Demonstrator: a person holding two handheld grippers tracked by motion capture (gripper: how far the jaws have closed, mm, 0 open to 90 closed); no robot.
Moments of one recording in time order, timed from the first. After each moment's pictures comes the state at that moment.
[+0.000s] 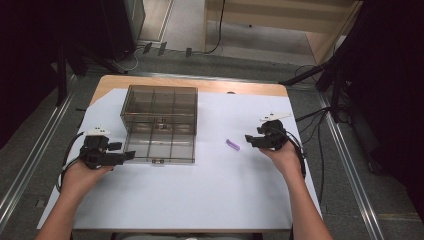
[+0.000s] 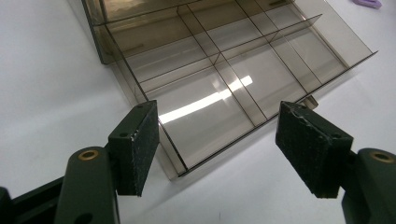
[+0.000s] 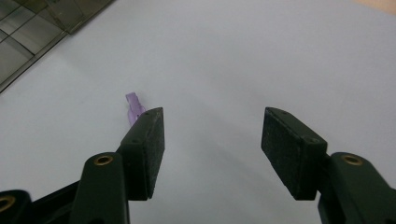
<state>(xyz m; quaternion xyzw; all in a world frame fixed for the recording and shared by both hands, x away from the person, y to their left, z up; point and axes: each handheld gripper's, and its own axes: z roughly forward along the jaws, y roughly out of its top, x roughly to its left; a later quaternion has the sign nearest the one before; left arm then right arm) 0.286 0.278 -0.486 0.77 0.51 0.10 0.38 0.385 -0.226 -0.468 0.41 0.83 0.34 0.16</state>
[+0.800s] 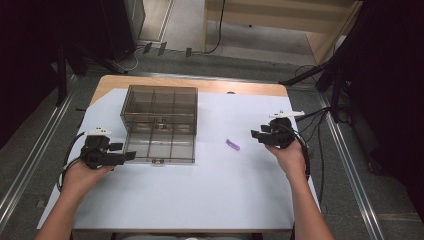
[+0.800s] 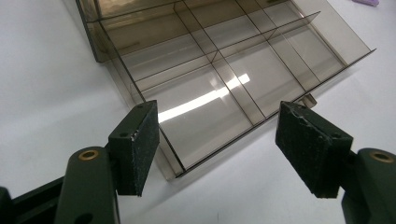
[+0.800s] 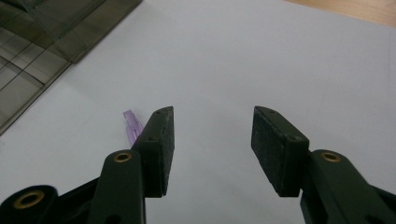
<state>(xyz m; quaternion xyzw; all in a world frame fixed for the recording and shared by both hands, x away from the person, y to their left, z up) 0.287 0.278 -0.488 0.77 0.51 0.09 0.38 0.385 -0.243 -0.458 0.45 0.80 0.37 0.14</state>
